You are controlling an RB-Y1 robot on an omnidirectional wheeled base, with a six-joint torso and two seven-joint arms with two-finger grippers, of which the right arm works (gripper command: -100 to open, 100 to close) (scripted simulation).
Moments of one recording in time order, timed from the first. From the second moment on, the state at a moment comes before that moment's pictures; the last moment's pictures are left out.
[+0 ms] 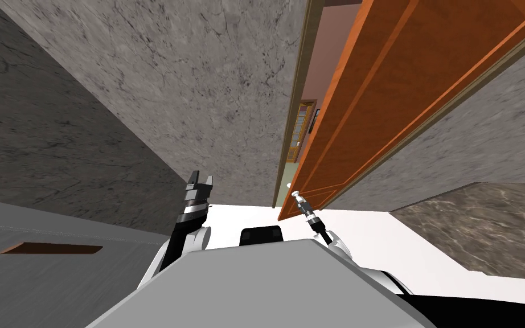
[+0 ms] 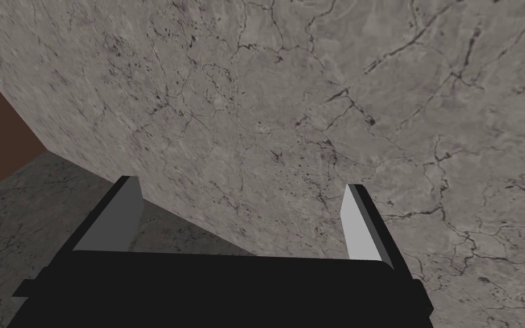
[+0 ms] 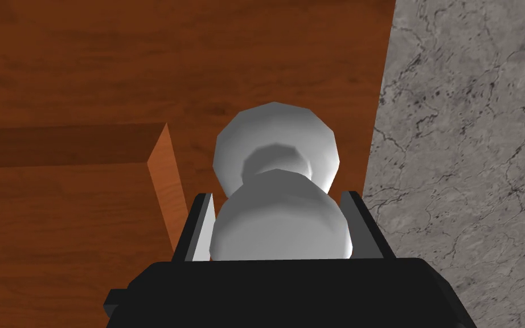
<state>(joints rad) 0.03 -0.35 -0.16 -0.57 0.31 -1.10 1.03</state>
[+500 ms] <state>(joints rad) 0.03 -0.35 -0.15 -0.58 0.27 -1.08 0.94</state>
